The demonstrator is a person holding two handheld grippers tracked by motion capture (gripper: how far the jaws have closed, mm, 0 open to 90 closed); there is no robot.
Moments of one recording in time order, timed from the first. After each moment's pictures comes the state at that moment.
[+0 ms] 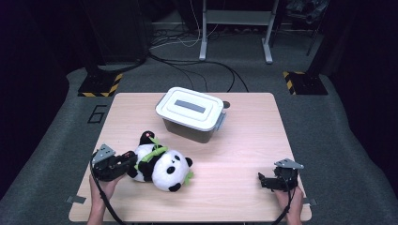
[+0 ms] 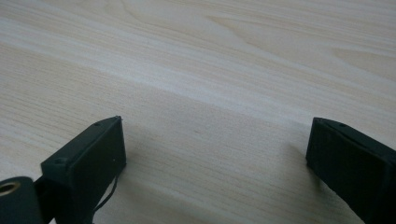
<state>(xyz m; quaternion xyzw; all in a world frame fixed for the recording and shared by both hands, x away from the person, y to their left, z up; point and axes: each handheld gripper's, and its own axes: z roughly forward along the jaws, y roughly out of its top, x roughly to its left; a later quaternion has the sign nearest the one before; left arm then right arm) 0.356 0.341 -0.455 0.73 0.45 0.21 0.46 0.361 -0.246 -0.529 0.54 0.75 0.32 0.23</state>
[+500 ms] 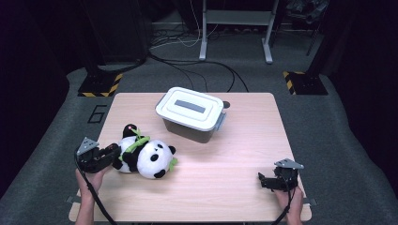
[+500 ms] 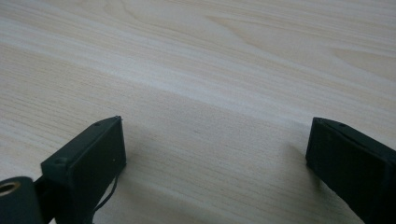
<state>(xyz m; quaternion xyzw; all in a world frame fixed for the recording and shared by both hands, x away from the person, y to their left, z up) 0.375 0.385 -0.459 0.70 0.51 0.24 0.45 0.361 -0.246 -0.529 0.54 0.75 0.32 0.23</state>
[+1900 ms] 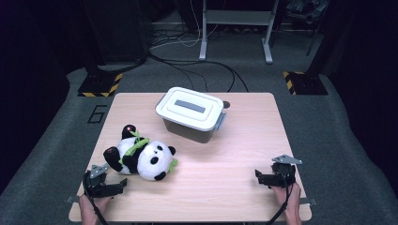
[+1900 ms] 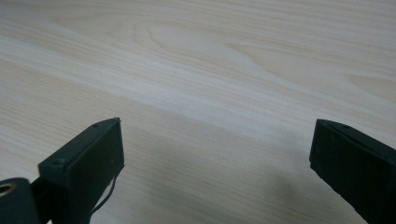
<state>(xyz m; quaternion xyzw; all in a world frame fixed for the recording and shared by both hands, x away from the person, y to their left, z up) 0.332 0.377 -0.532 0.72 0.57 0.23 0.33 0.366 -0.233 -0.511 0.54 0.74 0.34 0.21</state>
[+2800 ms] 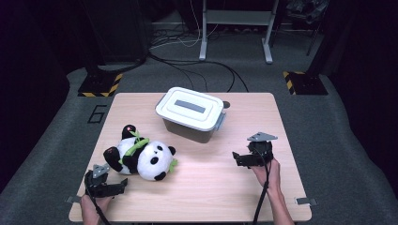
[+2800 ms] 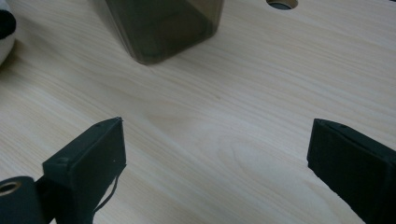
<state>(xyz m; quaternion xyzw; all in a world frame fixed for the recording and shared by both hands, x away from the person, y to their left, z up) 0.332 0.375 -0.532 0.73 0.56 0.24 0.31 0.412 -0.158 -0.450 0.45 0.79 0.37 0.21</state>
